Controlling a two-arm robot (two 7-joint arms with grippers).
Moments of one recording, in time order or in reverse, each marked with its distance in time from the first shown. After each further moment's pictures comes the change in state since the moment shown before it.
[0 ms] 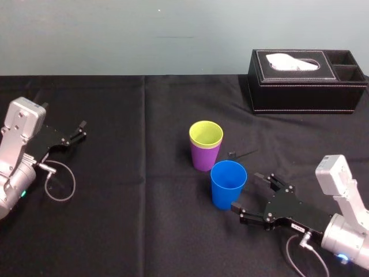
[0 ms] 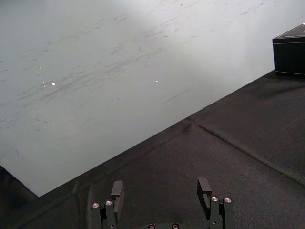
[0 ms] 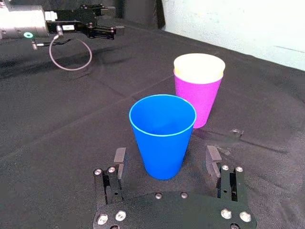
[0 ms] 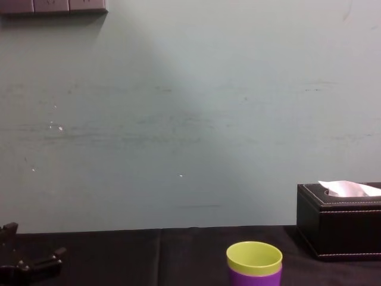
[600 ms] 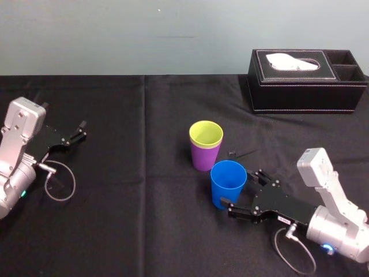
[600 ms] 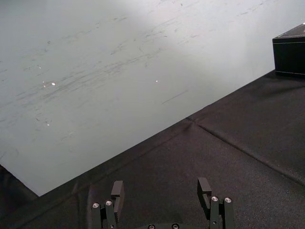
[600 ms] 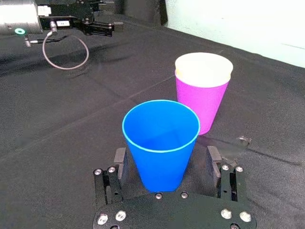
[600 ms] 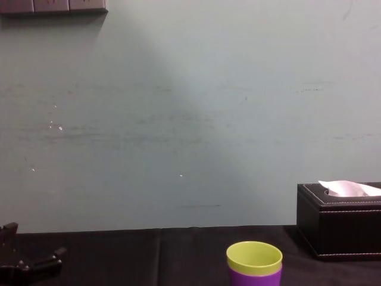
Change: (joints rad) left arm 0.000 0.000 0.000 0.000 0.000 0.000 0.000; right arm 0.088 -0.046 -0.054 0.071 -0.028 0.020 0.005
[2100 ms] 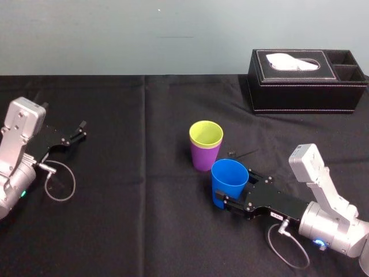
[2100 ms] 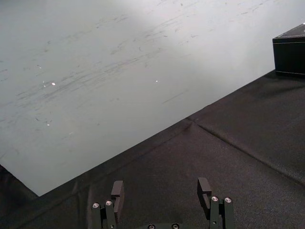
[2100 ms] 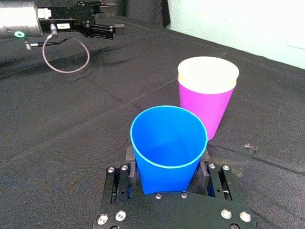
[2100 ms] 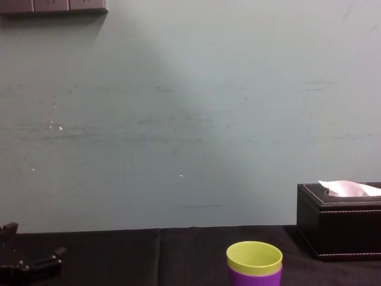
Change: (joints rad) left arm 0.000 0.000 0.000 0.000 0.000 0.000 0.000; right arm 0.042 -0.027 -0.024 0.036 -0.004 0.003 0.008
